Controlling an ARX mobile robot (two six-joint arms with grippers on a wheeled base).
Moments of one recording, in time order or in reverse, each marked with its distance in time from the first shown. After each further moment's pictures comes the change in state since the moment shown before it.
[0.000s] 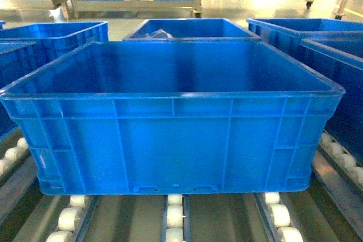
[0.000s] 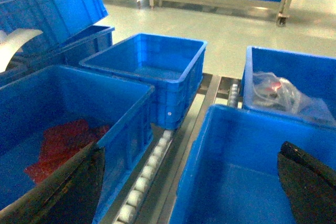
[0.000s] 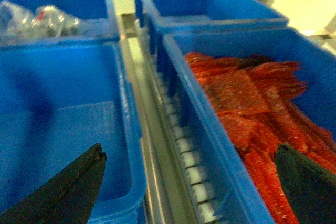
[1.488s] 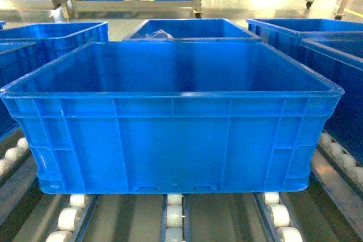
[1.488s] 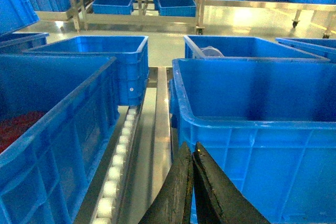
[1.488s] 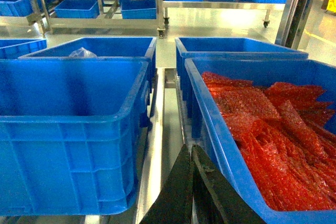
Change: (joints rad) left arm 0.382 -0.743 -0.832 0.274 0.734 0.132; right arm -0.393 -0.763 -0.909 0.594 -0.636 -0.191
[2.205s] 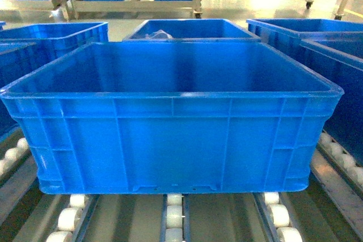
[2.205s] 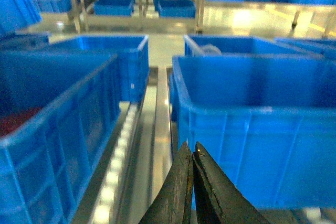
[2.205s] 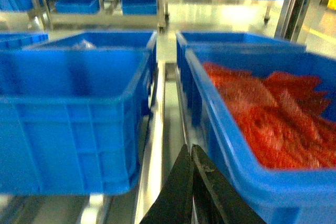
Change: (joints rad) left arm 0.000 -0.346 -0.033 -0.311 -0.002 0.000; right arm 0.000 -0.328 -0.037 -0.282 0.000 0.000
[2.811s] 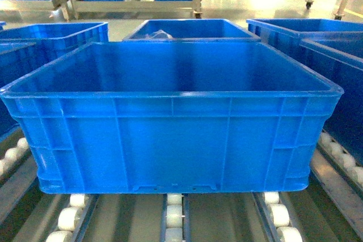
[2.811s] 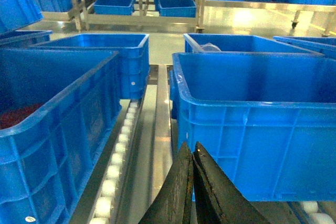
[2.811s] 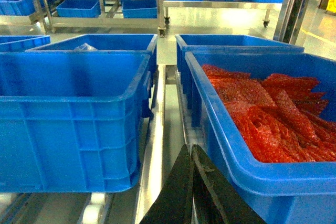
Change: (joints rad) left arm 0.000 -0.109 0.000 -0.111 -0.002 0.001; right arm 0.000 -0.141 0.000 -0.145 -0.001 0.000
